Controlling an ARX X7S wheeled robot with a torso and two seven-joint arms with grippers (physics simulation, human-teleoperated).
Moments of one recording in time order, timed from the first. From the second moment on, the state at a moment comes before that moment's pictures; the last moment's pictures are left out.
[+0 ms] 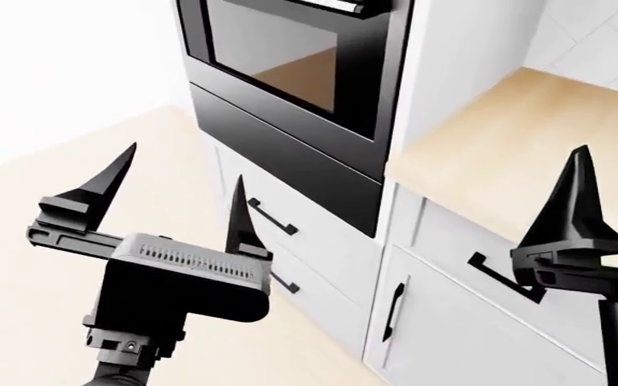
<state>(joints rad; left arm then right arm) -0.33 -0.29 0.46 0.97 0.27 -0.91 -0.15 0.00 0.46 0.20 -0.91 0.67 0.25 0.39</state>
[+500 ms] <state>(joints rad) -0.32 -0.28 0.44 0.93 0.24 -0.85 -0.16 -0.01 0.46 0.19 -0.89 0.68 0.24 0.38</state>
